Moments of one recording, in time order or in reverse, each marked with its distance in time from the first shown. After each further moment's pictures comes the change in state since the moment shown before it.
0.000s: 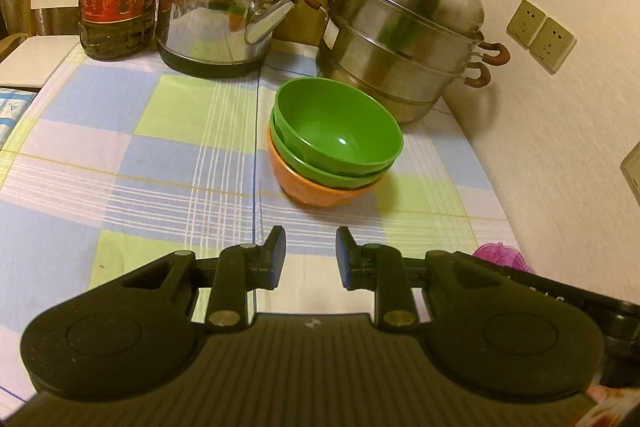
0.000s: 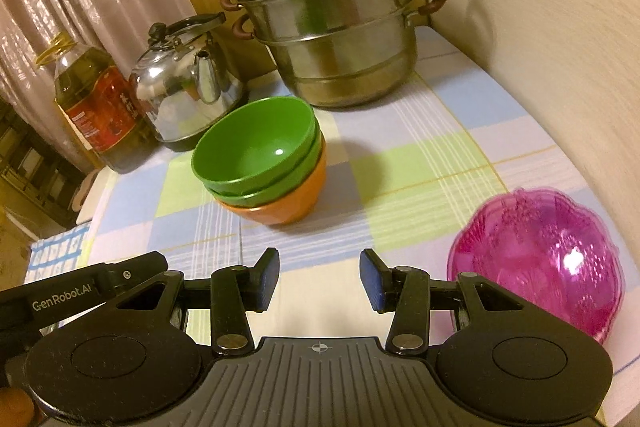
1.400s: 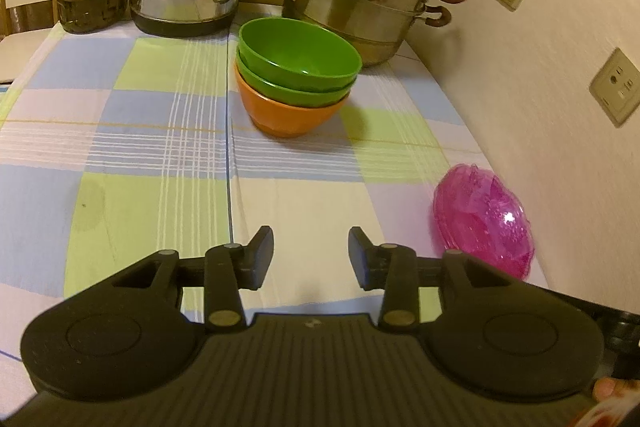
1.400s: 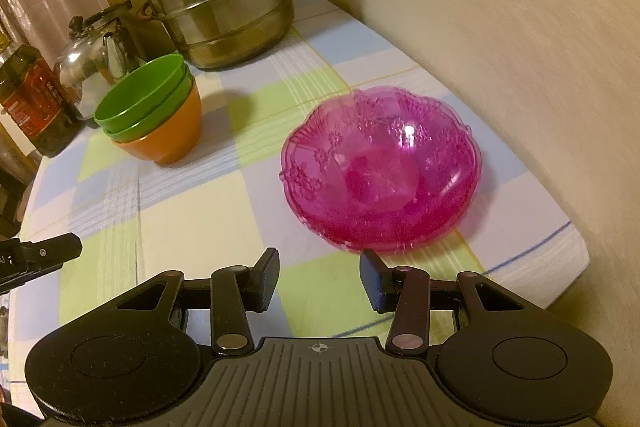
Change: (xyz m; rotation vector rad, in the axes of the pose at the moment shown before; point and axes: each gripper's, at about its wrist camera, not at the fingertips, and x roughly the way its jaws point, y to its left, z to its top) left arm -0.014 -0.016 -0.061 0.077 0.071 -0.054; right arm -0.056 -0.081 -0.085 0.097 0.016 -0.198
